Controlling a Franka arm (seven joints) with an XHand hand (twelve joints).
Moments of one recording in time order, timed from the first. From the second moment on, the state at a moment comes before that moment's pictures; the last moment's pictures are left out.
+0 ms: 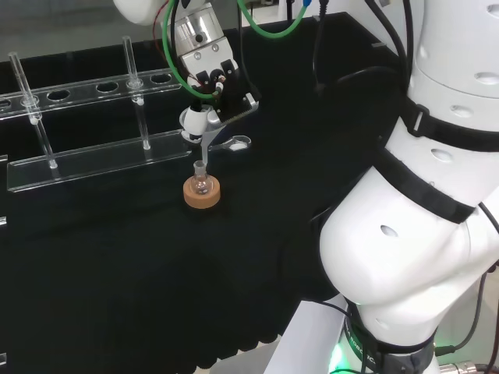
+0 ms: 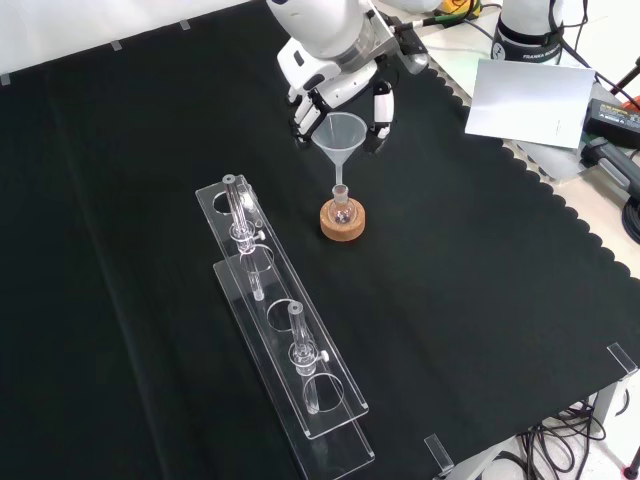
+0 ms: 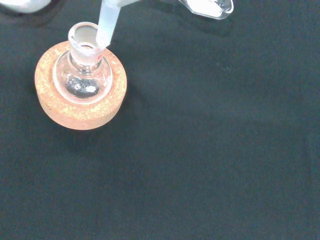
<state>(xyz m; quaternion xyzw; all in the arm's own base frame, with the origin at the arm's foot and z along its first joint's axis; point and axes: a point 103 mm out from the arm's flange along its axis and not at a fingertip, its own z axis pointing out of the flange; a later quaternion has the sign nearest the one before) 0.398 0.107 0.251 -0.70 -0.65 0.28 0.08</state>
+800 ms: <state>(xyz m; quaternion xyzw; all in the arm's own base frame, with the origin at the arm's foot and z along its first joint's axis) 0.409 0.128 0.243 -0.70 -0.64 0.30 0.08</state>
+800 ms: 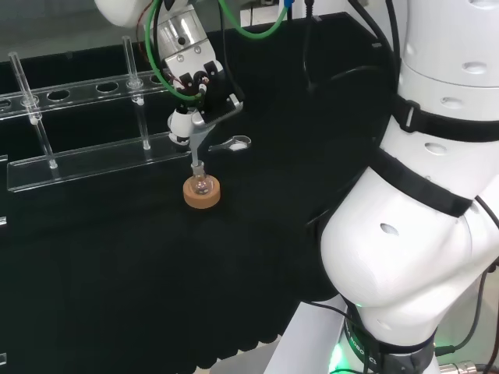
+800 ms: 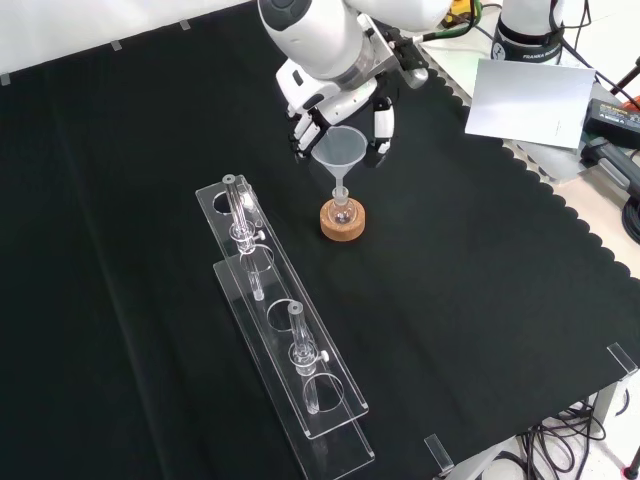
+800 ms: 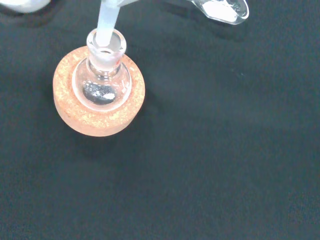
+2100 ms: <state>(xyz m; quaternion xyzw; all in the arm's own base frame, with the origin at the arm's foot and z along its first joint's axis) 0.408 0.120 0.213 -0.70 -0.63 0.31 0.10</state>
